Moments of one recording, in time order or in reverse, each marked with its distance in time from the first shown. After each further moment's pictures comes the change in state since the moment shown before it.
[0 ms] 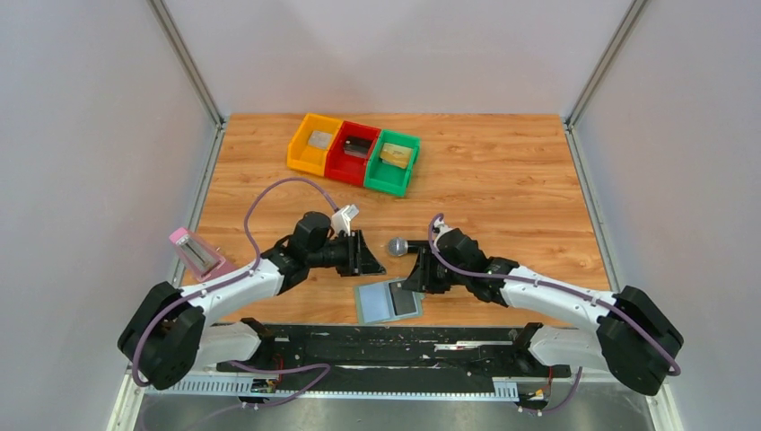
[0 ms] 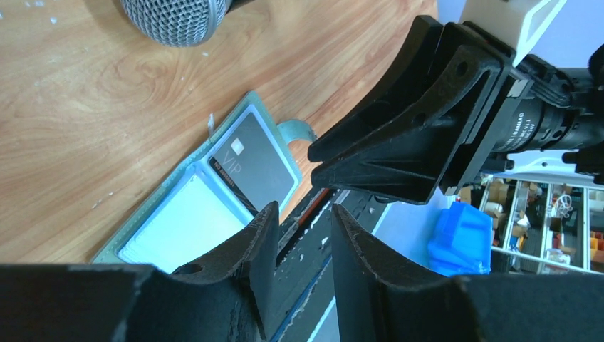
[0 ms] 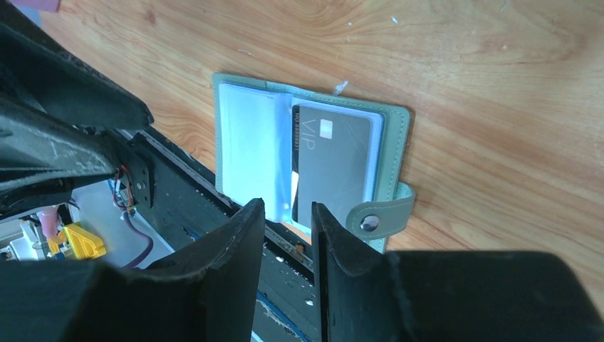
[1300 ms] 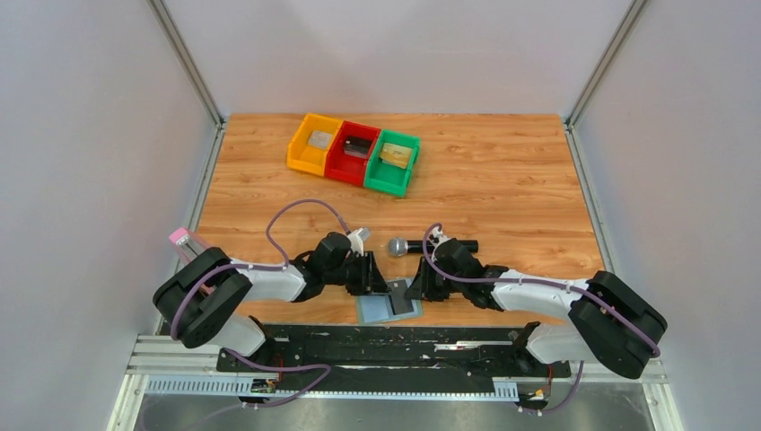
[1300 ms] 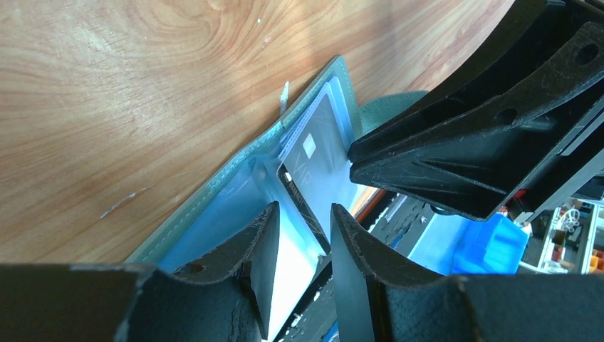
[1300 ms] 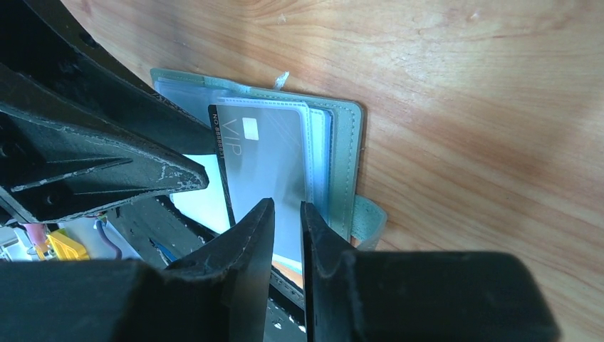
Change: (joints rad) left arm -0.136 0.273 -0.116 0.267 -0.127 -0.102; right arm 0.000 0.133 -0.109 0.193 -0.006 0.027
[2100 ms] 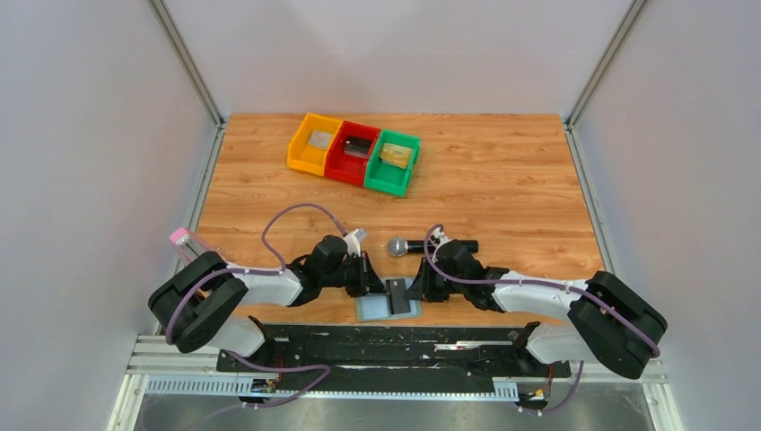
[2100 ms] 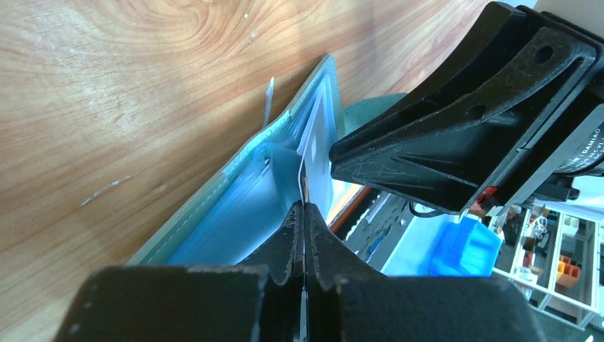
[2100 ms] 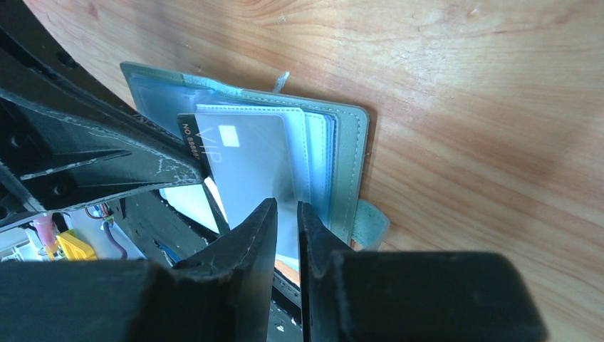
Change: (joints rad) left arm -0.007 -0.012 -0.043 0.090 -0.001 -0.080; right arm 0.000 0.000 -0.022 0.040 -0.004 0.021
